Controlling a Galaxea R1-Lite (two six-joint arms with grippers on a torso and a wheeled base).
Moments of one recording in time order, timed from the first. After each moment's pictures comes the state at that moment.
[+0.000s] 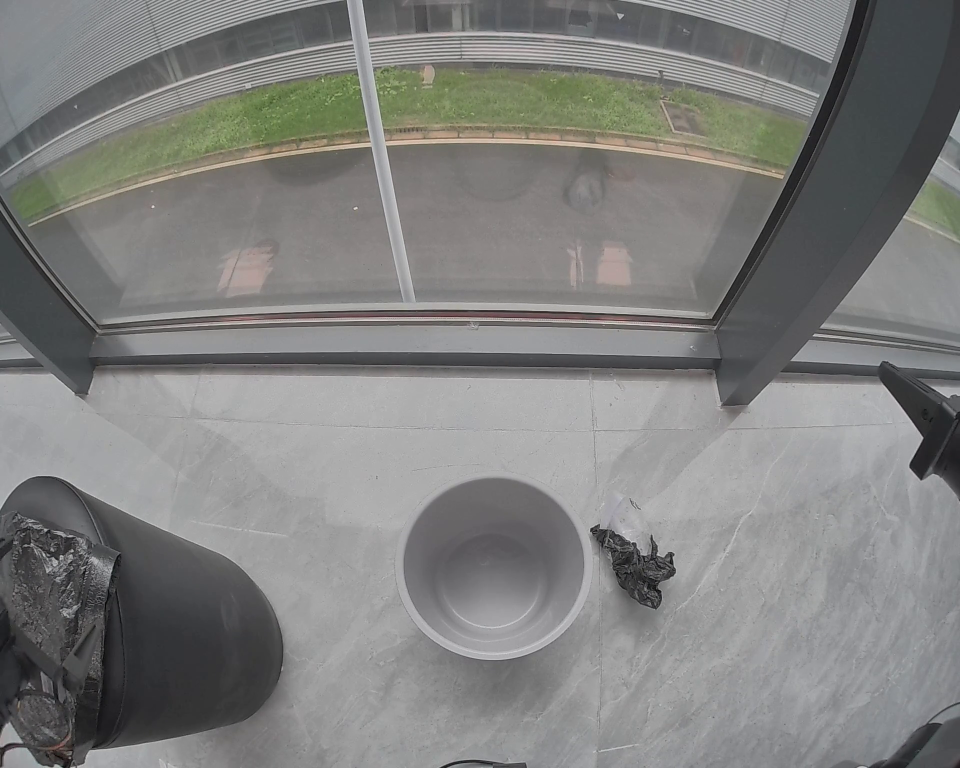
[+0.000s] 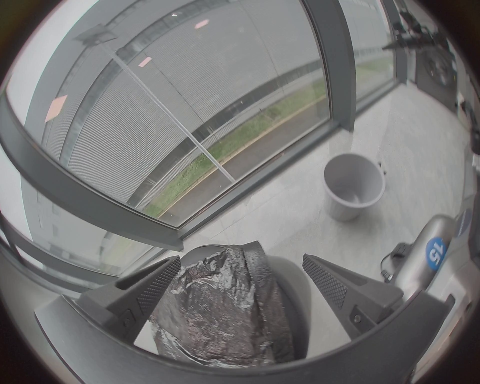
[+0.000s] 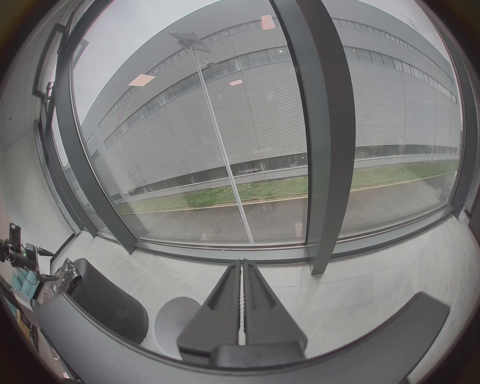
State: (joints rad) left arm 0.00 0.57 -0.39 0.11 0.10 0.64; right arm 0.20 1.05 -0.42 -0.69 0.04 0.13
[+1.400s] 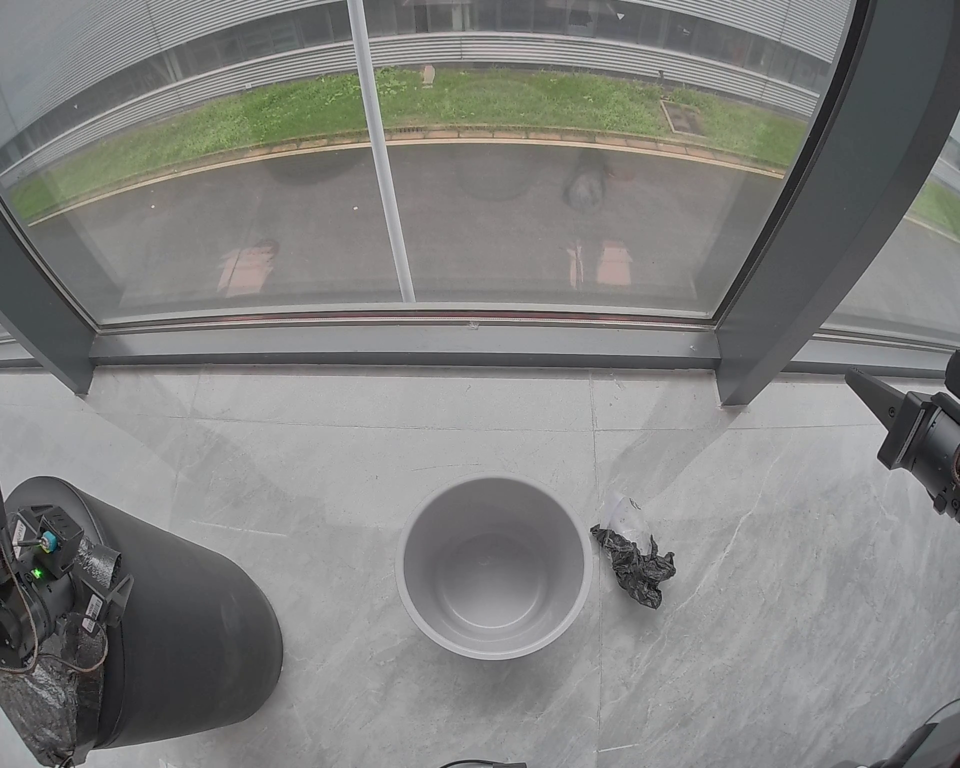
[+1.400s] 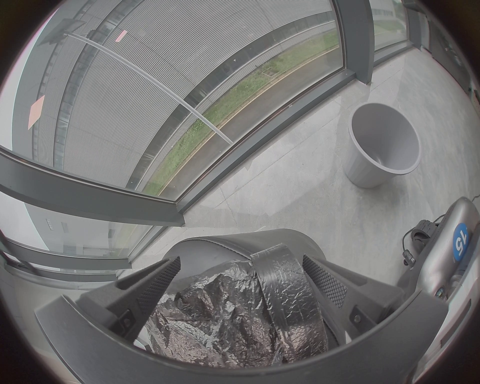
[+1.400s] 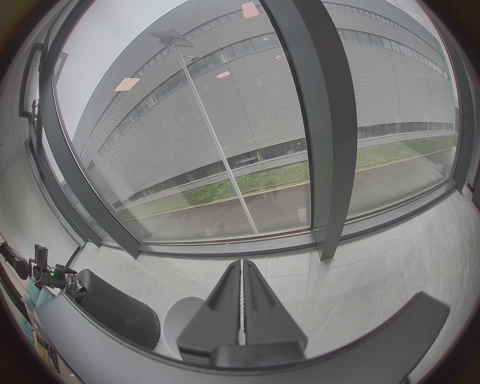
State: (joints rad) left arm 0.05 1.10 -0.36 -0.25 0.25 0.69; right arm 0.22 1.18 -0.43 -0.75 0.03 0.23
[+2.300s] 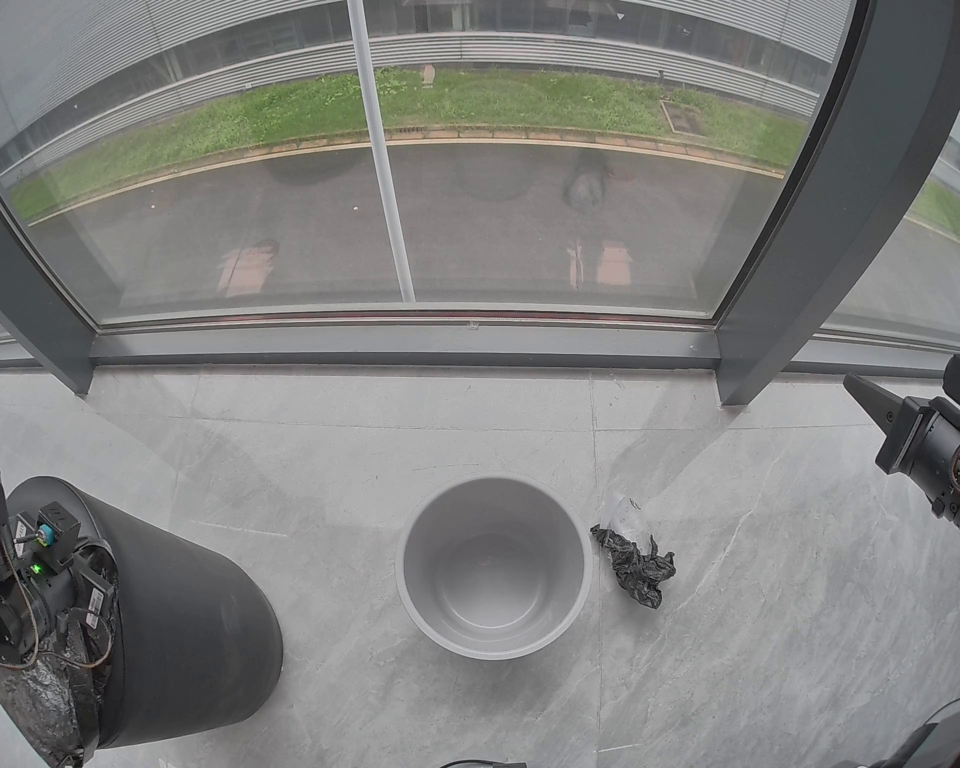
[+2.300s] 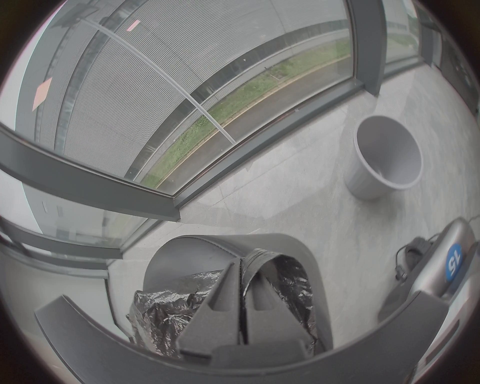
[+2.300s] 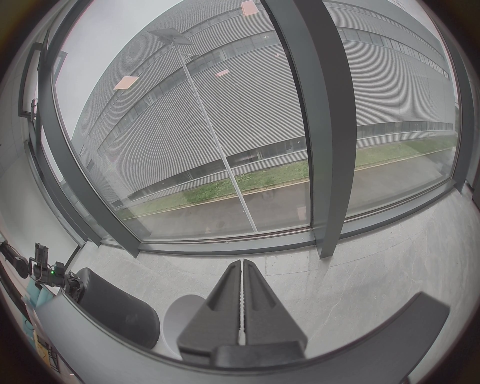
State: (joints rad) left arm 0.06 1.12 -0.36 -0.25 0.22 0.61; right arm 0.22 1.18 -0.42 -0.75 0.03 0.23
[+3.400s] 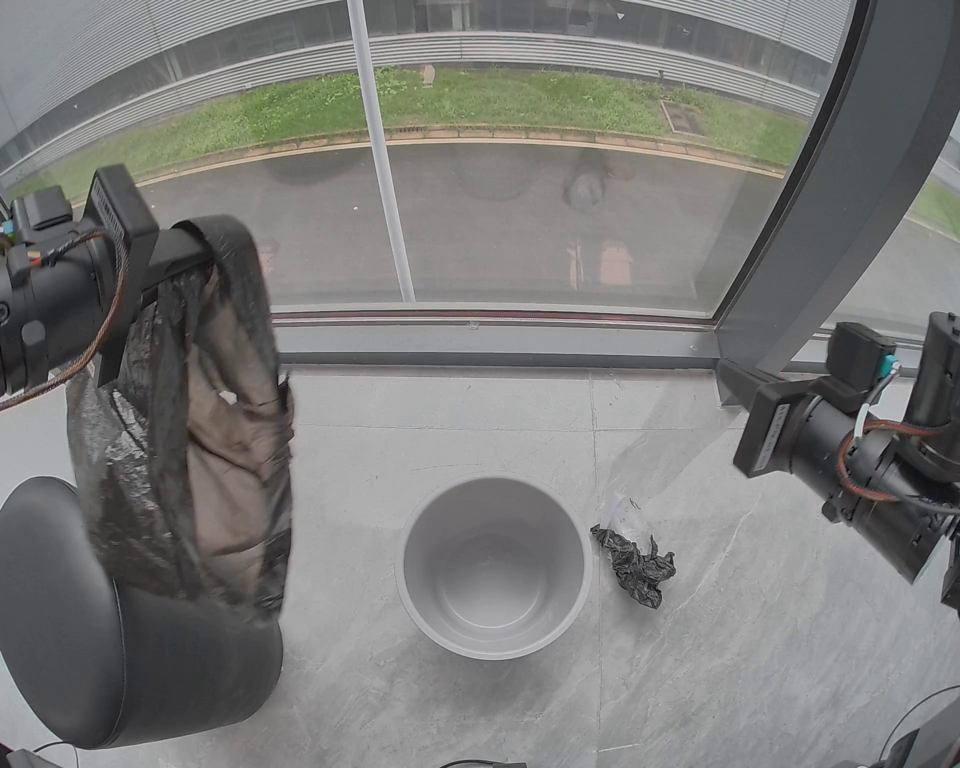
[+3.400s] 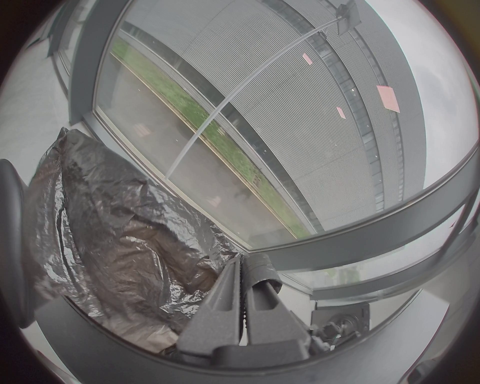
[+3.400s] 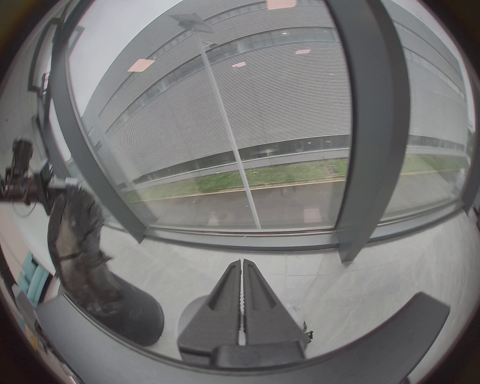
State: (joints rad) left arm -0.57 1.26 -1.19 0.06 0.15 -0.84; right arm 0.72 1.43 -0.64 -0.74 -0.43 0.15
